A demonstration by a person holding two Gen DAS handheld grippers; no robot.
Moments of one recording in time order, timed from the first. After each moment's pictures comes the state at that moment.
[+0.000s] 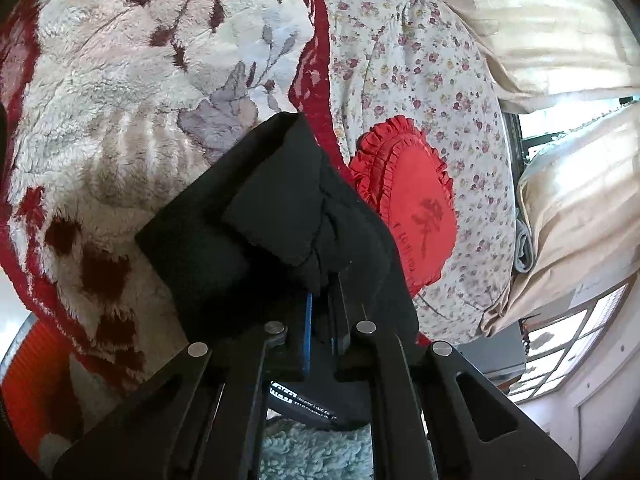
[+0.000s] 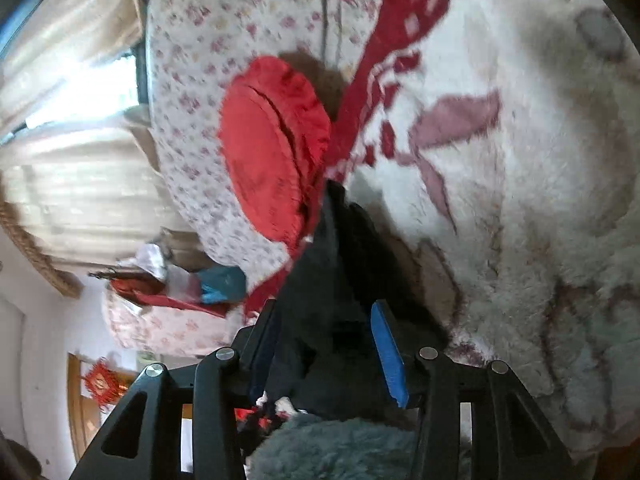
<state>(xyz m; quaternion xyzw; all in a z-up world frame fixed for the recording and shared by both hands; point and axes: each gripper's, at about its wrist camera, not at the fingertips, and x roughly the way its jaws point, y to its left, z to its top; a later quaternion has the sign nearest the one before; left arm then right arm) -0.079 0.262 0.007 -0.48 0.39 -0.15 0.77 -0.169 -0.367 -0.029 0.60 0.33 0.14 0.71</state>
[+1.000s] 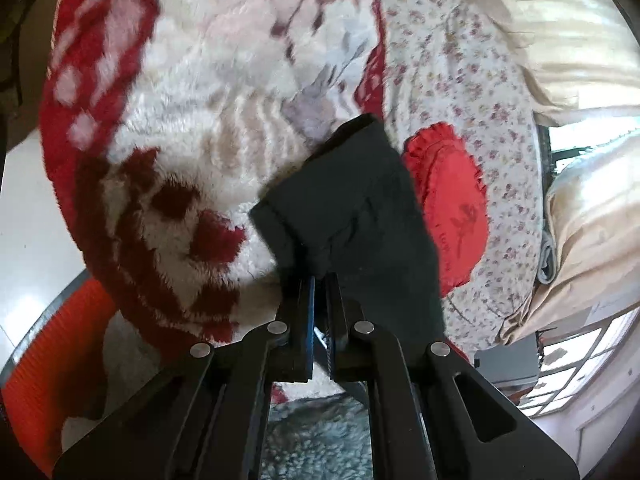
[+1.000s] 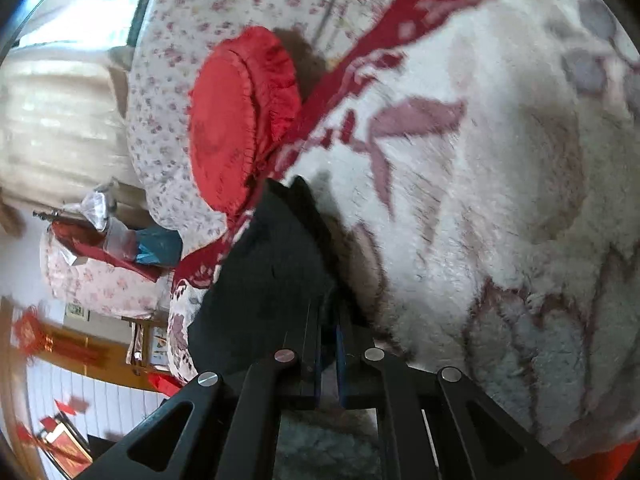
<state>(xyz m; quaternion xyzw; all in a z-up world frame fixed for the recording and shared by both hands) -0.117 0.300 -0.022 -0.49 0.41 -0.11 0.76 -0.182 -0.359 -0.031 0.48 0.38 0.10 0.78</state>
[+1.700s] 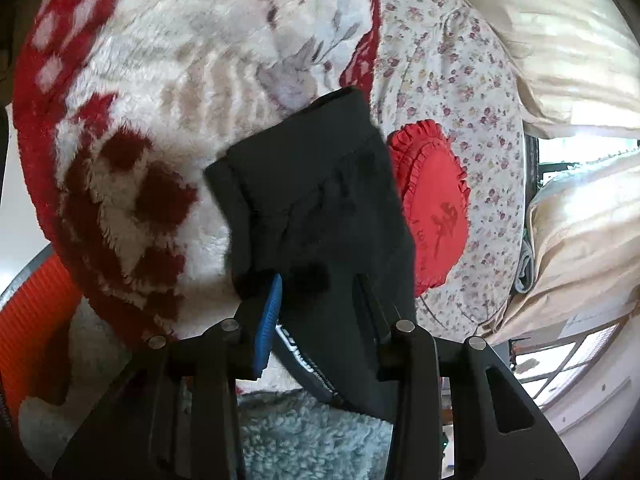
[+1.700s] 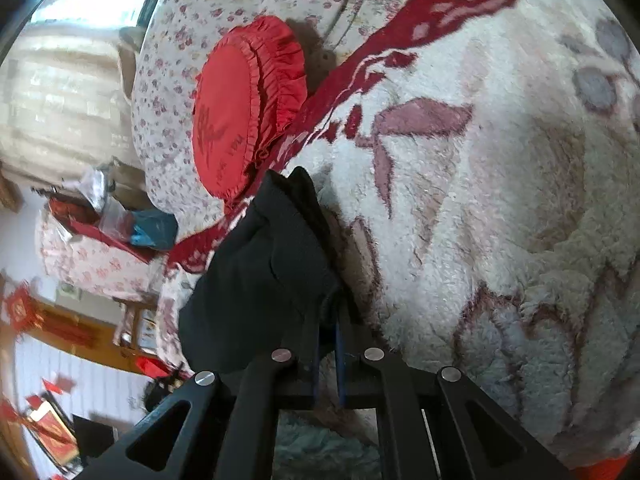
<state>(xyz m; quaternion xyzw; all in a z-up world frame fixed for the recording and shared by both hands) -0.106 0.276 -0.021 -0.52 0.41 -0.13 0.73 -0.179 -0.356 -0.034 0.44 0.41 0.11 0.80</state>
